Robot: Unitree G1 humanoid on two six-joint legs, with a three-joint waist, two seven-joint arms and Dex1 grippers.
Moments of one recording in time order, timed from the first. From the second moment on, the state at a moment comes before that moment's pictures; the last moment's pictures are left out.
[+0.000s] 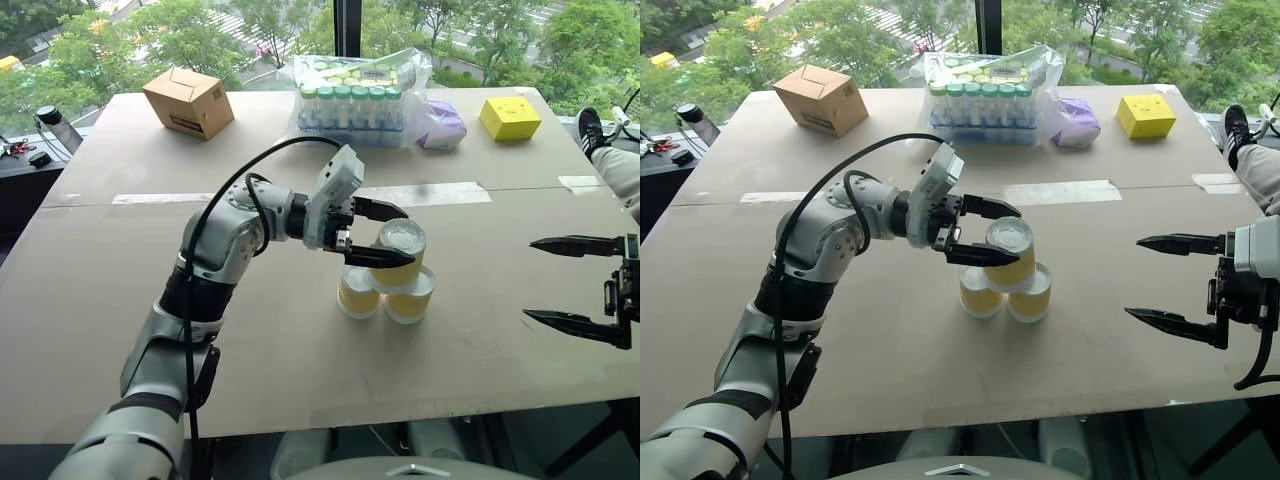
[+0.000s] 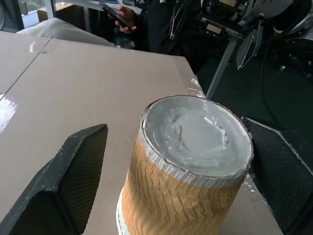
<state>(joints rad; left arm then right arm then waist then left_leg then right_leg) -0.78 0.56 -0.16 -0.11 -0.63 0.79 -1.22 0.14 -1.01 -0.55 -0.43 0.76 0.37 1.28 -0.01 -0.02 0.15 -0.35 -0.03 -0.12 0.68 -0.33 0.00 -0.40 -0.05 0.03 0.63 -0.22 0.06</state>
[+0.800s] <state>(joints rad) -0.03 0.68 0.37 -0.36 -0.78 0.64 -1.04 0.22 -0.98 -0.61 -0.33 0.75 0.41 1.31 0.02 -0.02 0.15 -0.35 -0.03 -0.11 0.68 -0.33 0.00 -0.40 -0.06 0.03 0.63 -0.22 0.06</state>
